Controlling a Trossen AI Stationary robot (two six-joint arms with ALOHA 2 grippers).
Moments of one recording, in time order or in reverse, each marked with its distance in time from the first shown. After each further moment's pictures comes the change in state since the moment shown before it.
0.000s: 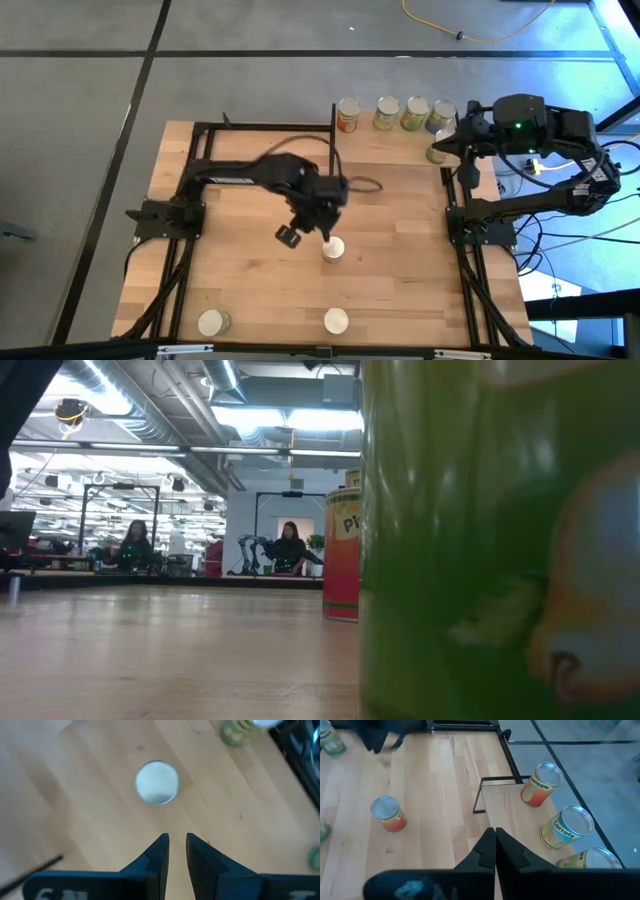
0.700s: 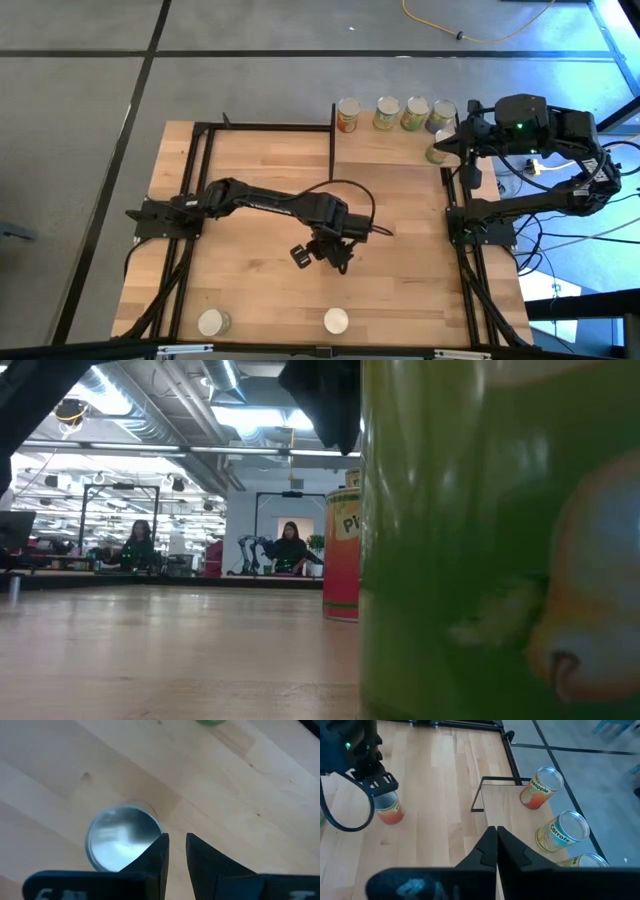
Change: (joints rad) left arm -0.071 0.252 0.000 0.100 0.068 0.304; right arm 0.000 -0.006 0.000 0.000 -0.001 -0.080
